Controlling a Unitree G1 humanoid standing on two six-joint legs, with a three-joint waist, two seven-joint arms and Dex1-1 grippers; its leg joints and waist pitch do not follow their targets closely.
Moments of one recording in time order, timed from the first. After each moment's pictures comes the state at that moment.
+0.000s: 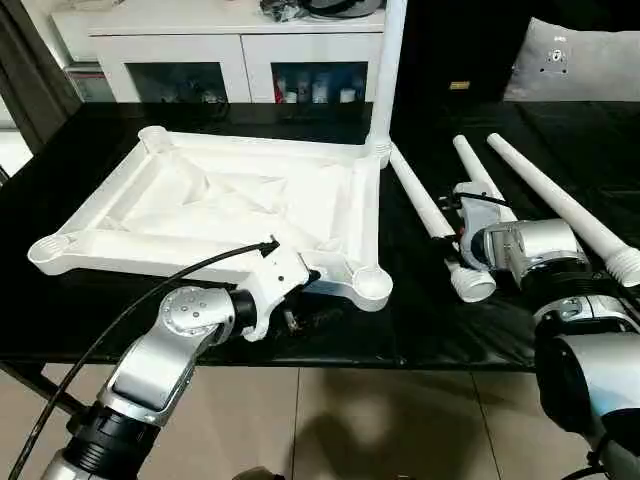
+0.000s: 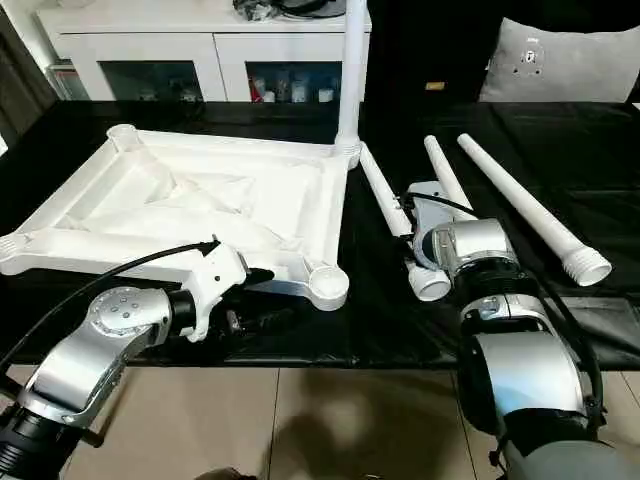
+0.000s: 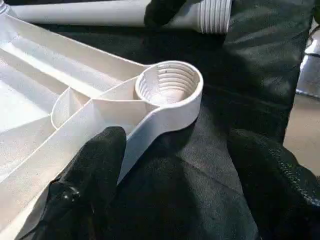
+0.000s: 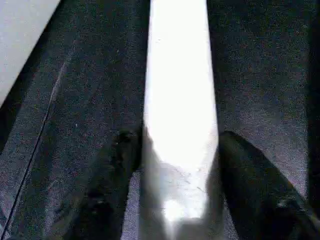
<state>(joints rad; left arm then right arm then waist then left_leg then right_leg) -0.29 0.39 -0.28 -0.09 -0.07 0.43 -0.81 -0.93 -0.33 -0.04 0.98 0.00 0.78 0.35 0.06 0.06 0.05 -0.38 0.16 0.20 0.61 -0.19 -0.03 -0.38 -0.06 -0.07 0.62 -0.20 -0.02</state>
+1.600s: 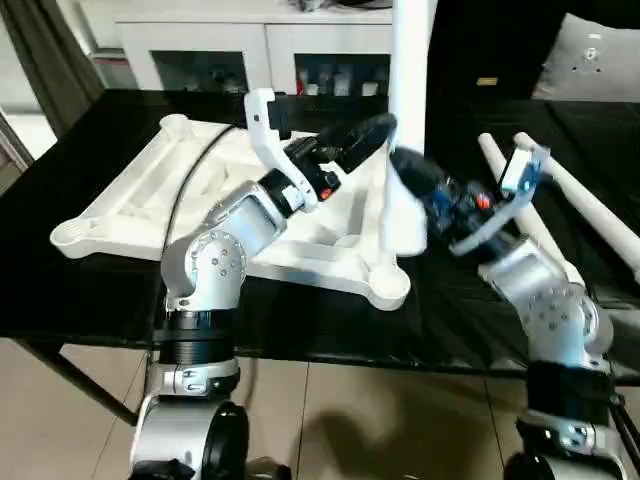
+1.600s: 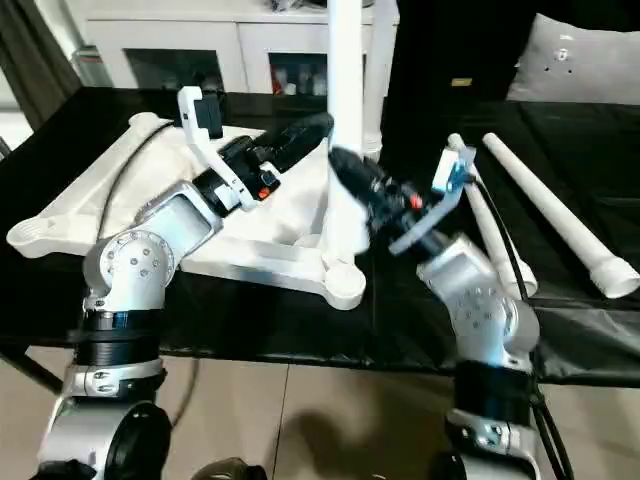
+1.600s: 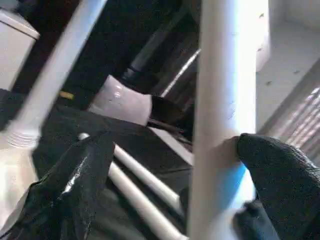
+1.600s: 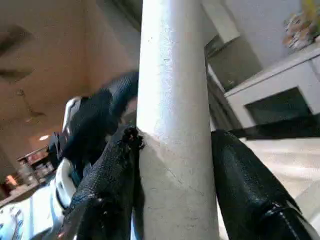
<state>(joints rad) -0.71 -0.08 0.21 0.11 -0.68 0.73 -0.47 -0.46 -0.12 -0.29 0.04 0.74 0.65 0.81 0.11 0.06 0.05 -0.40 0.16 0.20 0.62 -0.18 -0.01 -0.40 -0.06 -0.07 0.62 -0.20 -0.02</state>
